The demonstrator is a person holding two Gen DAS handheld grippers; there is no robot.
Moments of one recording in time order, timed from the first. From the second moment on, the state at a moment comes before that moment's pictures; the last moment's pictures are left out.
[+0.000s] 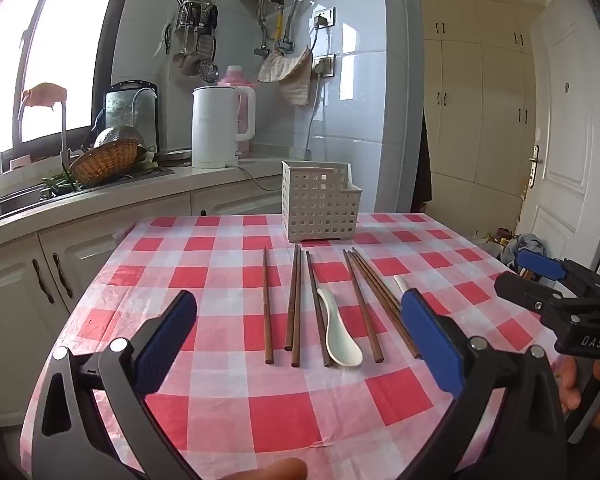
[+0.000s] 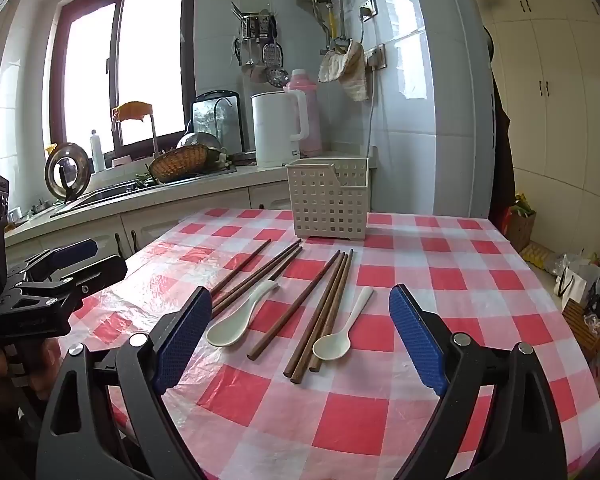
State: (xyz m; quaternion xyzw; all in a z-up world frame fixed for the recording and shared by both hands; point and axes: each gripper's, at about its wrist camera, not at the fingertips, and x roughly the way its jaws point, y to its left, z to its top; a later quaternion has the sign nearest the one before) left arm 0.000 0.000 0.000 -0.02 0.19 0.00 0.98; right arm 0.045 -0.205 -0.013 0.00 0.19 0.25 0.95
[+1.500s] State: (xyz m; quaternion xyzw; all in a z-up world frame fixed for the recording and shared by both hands) left arm 0.001 0.000 0.004 -0.02 0.18 0.00 0.98; right arm 0.043 -0.202 -0.013 -0.01 0.19 0.25 0.95
